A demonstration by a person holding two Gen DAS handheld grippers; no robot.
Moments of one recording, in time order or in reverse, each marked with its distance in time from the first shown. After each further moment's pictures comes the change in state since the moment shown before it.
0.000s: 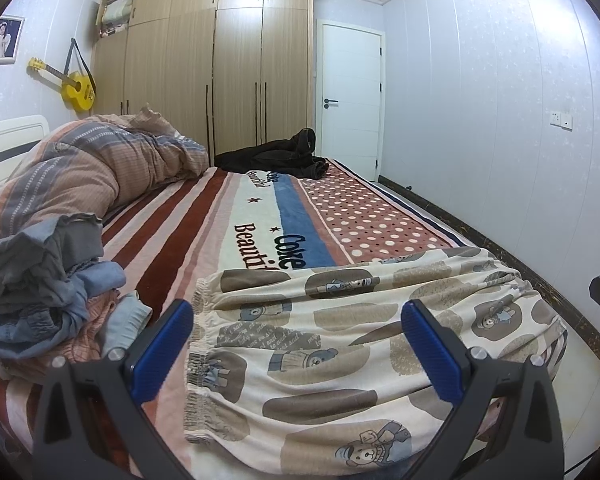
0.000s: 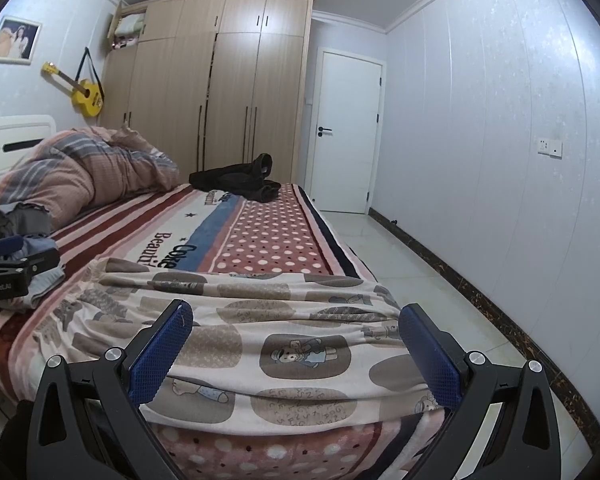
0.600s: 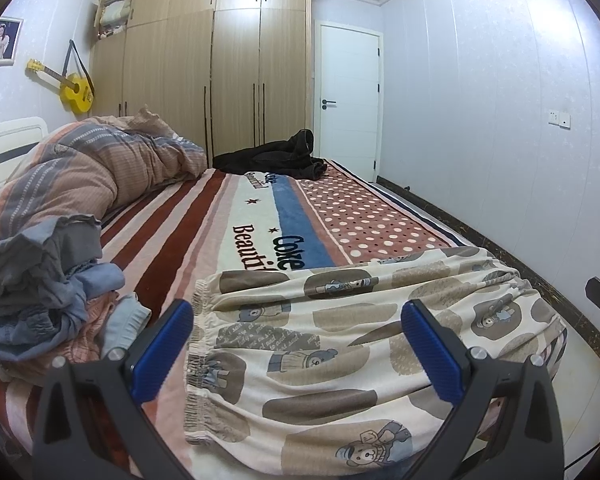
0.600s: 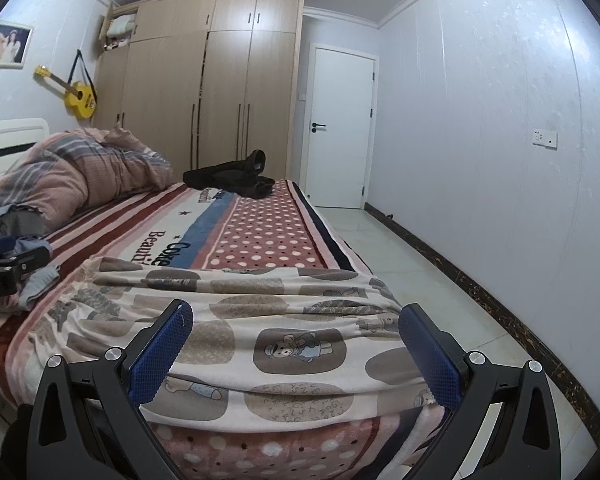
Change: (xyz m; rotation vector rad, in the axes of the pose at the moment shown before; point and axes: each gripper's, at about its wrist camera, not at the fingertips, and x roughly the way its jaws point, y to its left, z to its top) left arm -0.001 0.001 -0.001 0.001 -0.004 -0.009; right arm 0.006 -0.008 -0.004 0.031 0.017 -0.015
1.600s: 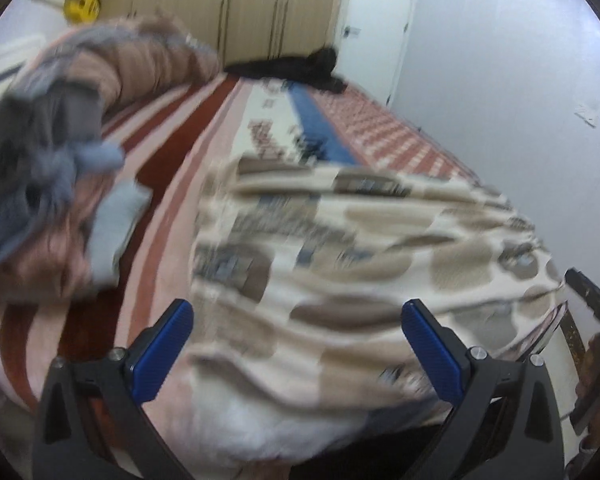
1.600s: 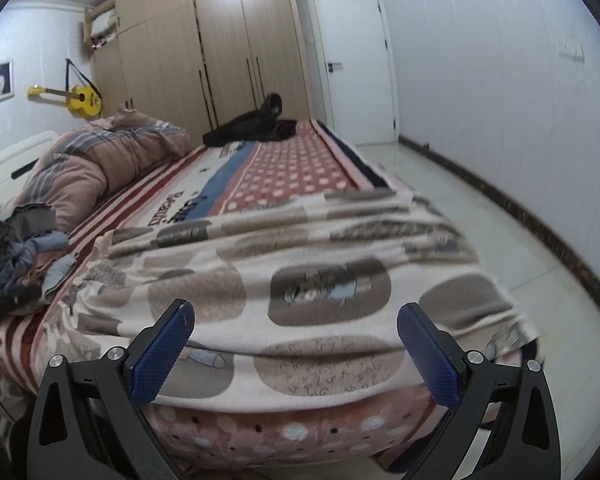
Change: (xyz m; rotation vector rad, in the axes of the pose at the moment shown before) left arm 0.040 0.050 -0.063 -0.140 0.333 -0.021; right arm 0.086 -0.033 -0.053 0.178 0.218 0.194
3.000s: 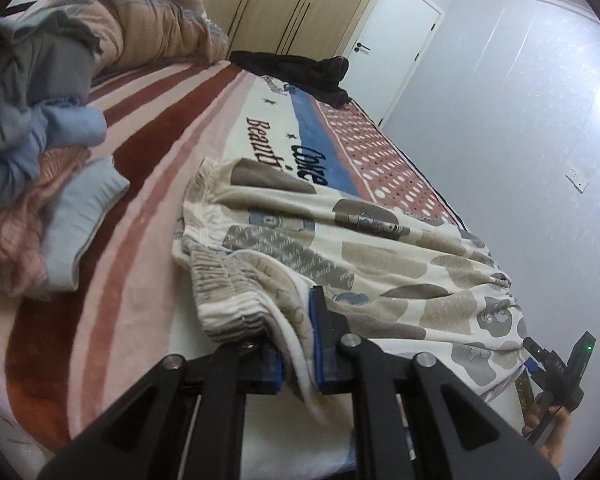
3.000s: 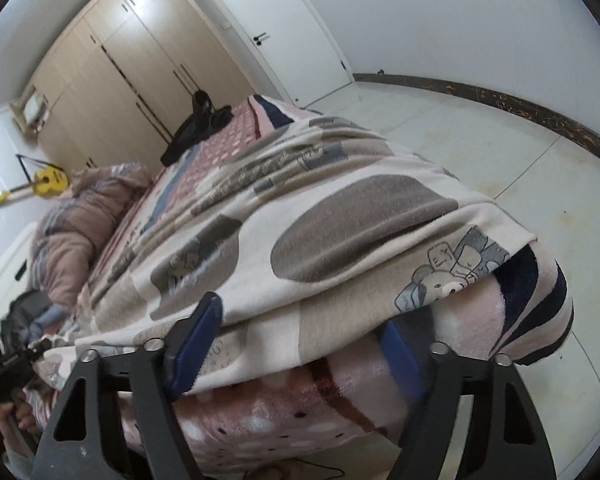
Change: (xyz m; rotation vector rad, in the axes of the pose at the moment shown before) left arm 0.027 0.030 0.032 -0.173 -0.037 -0.161; right arm 0.032 -0.141 -0.040 0.400 0.076 0.065
